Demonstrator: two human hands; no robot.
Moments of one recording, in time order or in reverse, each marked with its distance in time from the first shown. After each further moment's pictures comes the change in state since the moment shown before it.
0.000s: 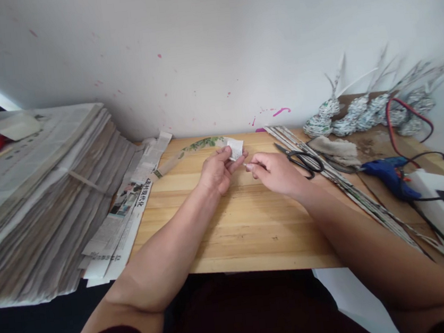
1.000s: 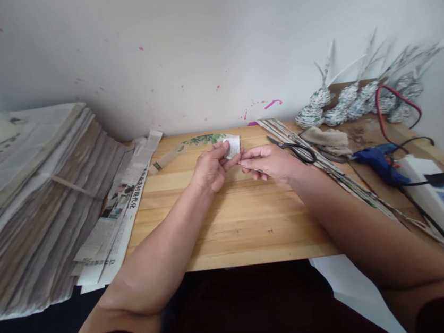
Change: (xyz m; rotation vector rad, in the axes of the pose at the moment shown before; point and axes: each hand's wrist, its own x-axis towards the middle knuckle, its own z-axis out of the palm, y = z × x) left_hand -0.008 0.001 0.001 0.074 -0.107 -0.027; right_hand 0.006 0.006 -0.003 0.687 -0.177 0.394
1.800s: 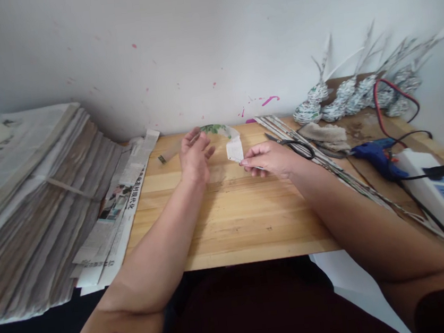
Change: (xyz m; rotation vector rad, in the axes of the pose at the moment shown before) left_hand 0.013 0.013 -0.012 0.101 0.270 0.352; right_hand 0.002 -0.002 -0.003 -0.065 0.034 0.094
